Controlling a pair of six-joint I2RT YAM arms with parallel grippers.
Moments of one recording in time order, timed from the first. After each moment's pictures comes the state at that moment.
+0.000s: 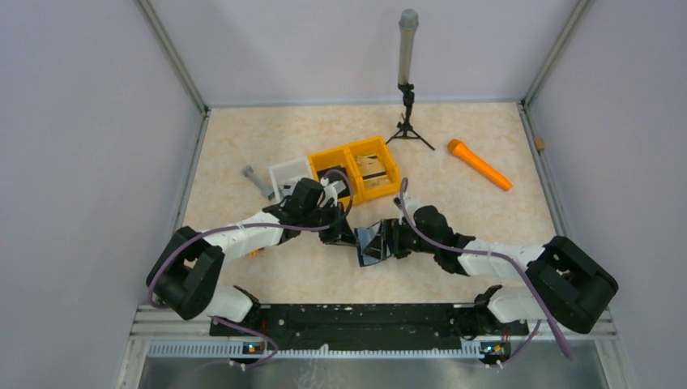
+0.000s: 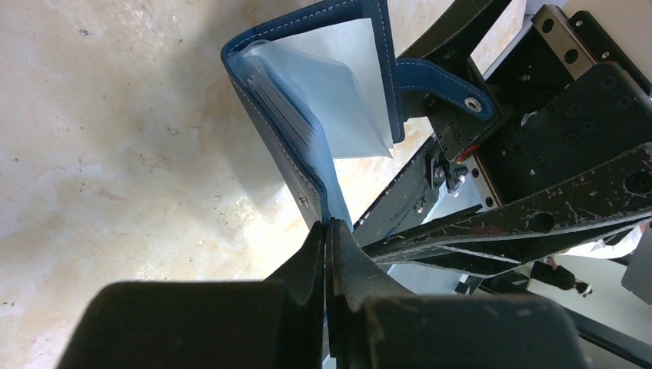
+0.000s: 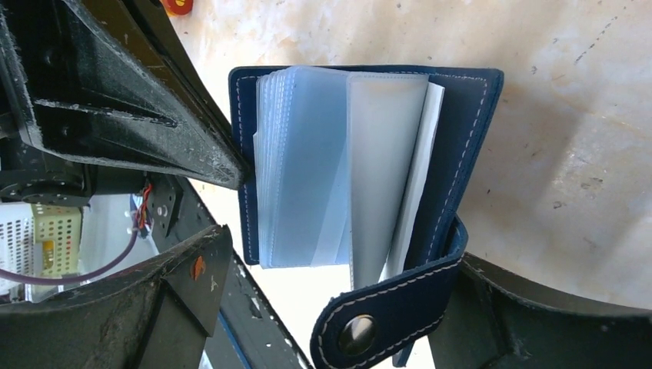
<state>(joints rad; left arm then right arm) -0.62 1.42 0.69 -0.06 0.62 -0.73 0.77 1.29 0.37 0.40 -0.34 0.71</state>
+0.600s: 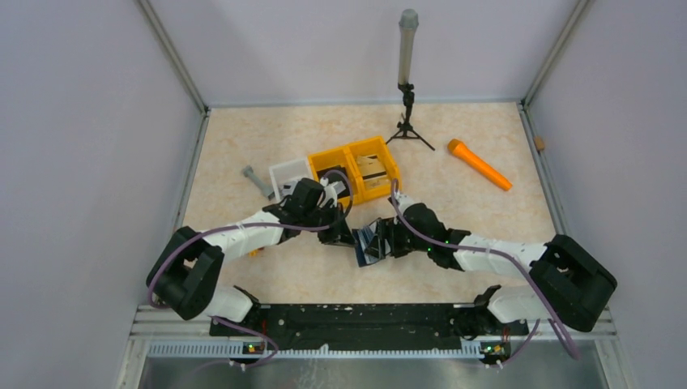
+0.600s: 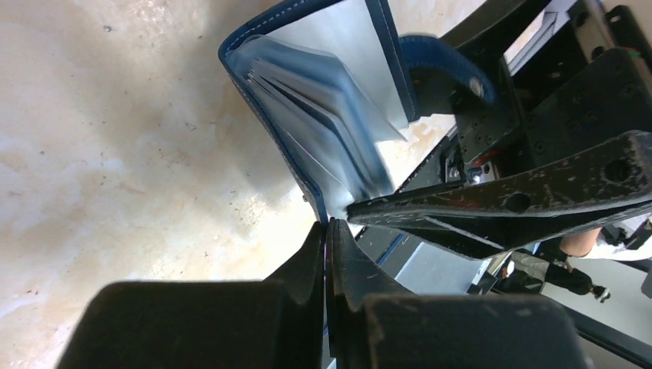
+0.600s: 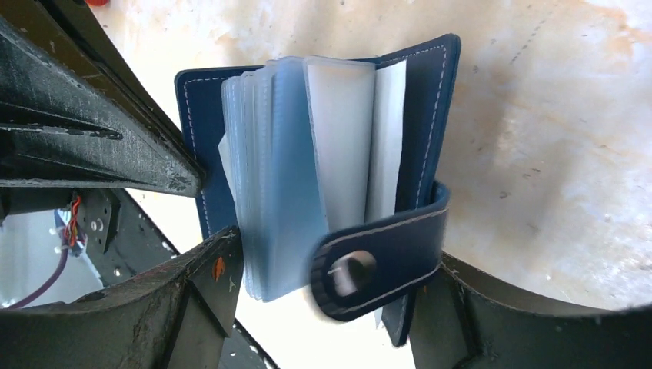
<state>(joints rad) -0.62 1.42 0.70 -0.08 0.61 -0.71 0.82 1.31 0.47 0.19 -0.20 0.63</state>
